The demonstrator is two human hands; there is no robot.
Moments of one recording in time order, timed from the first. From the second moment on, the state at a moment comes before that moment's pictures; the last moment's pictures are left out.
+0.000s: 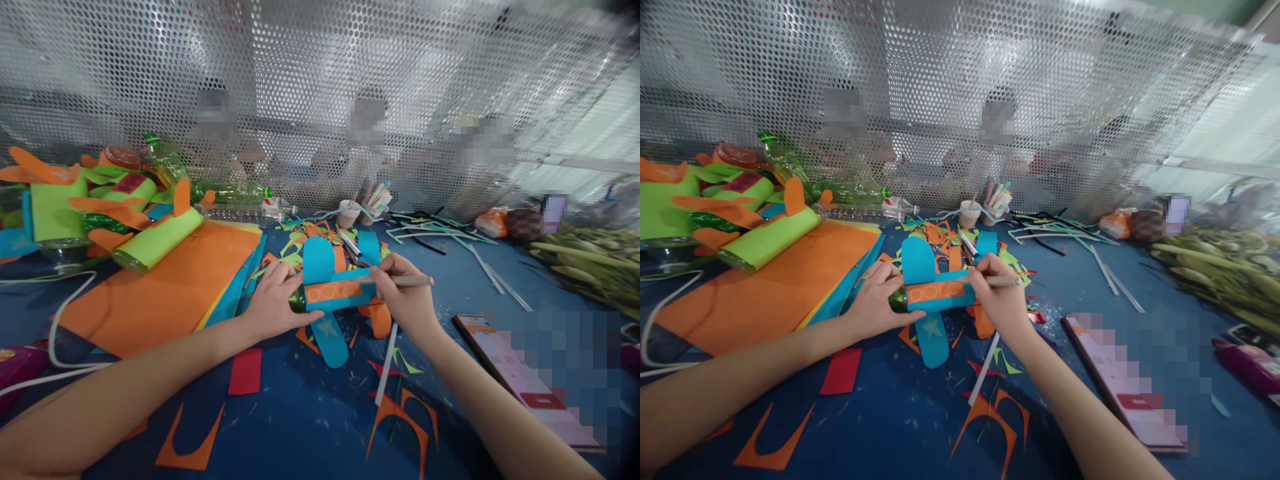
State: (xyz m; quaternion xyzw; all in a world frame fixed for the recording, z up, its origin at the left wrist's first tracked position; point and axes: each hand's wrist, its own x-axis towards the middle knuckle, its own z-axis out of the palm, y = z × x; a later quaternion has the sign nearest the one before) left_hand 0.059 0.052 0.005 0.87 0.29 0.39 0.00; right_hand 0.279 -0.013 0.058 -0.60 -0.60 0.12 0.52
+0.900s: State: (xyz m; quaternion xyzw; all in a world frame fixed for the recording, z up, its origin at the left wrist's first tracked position) left_hand 0.059 0.054 0.000 0.87 0.26 0.41 -0.04; right_hand 0.235 -0.033 0.031 -0.54 -0.61 0.27 0.51
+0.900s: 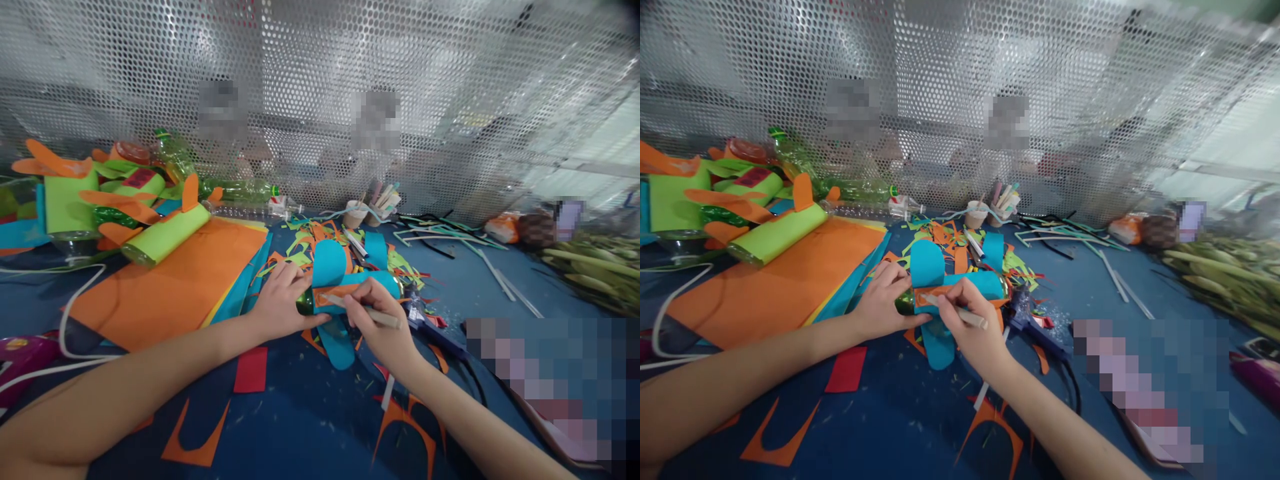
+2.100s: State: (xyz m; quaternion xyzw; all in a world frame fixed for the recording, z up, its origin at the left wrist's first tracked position) left_hand 0.060 0.054 0.001 0.87 0.26 0.41 -0.04; right_hand 0.233 -0.031 0.033 -0.53 -0.62 0.27 0.51
